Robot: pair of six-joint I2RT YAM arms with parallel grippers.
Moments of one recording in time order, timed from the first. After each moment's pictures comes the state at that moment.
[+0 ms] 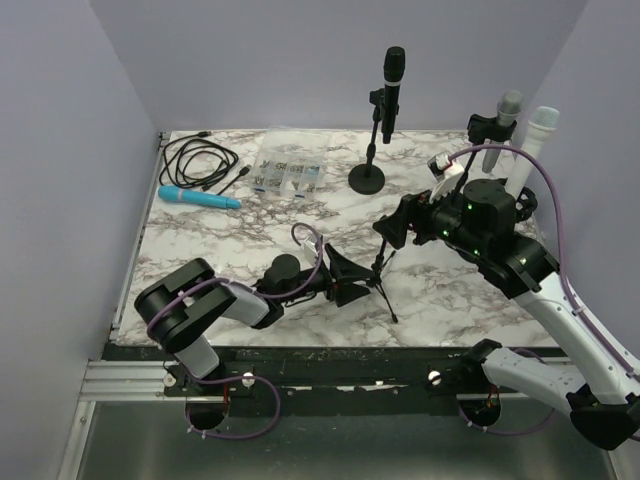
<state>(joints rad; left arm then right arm) -0.85 1.66 0.41 1.20 0.39 -1.73 0.59 0.96 1.12 -0.47 -0.15 0.27</state>
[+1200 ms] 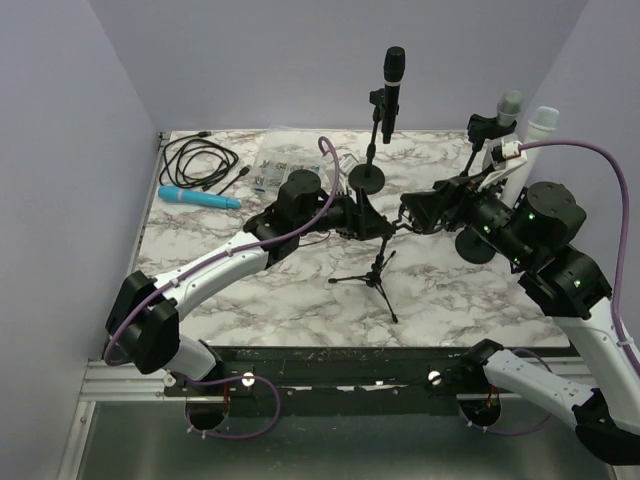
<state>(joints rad) -0.77 1.44 1.12 0.16 0.50 -0.78 0.59 0.86 1.30 -0.50 -0.03 0.29</state>
